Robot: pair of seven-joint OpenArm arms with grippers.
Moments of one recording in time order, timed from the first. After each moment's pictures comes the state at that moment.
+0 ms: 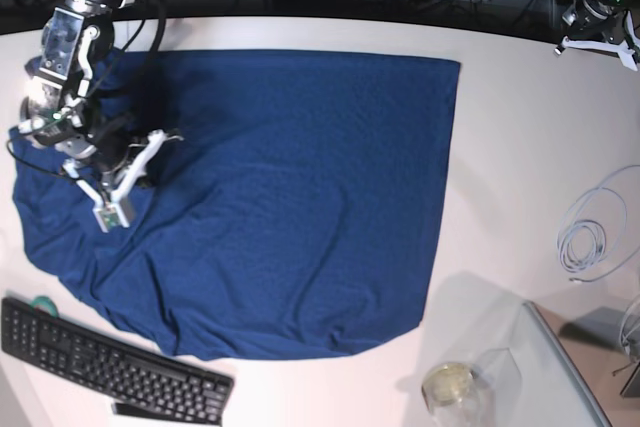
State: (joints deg) left arm 20.0 -6.1 -52.5 82.3 -15.1 -8.7 42.8; right arm -3.3 -3.1 22.1 87.6 0.9 39.7 -46.9
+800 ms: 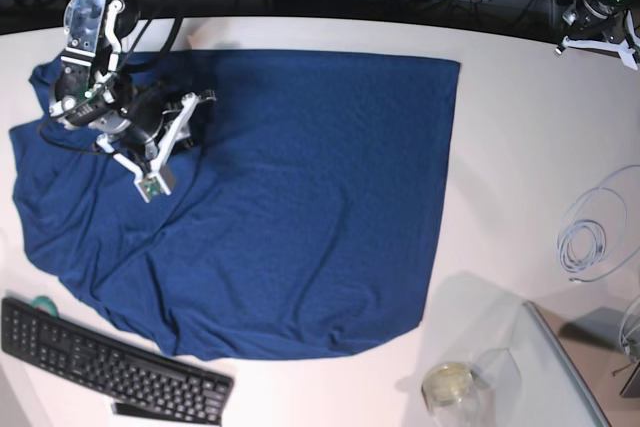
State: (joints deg) left arm 20.0 -6.2 -52.5 82.3 -15.1 -8.7 42.8; right arm -7.3 -4.7 17.4 89.0 0.9 39.7 -51.0
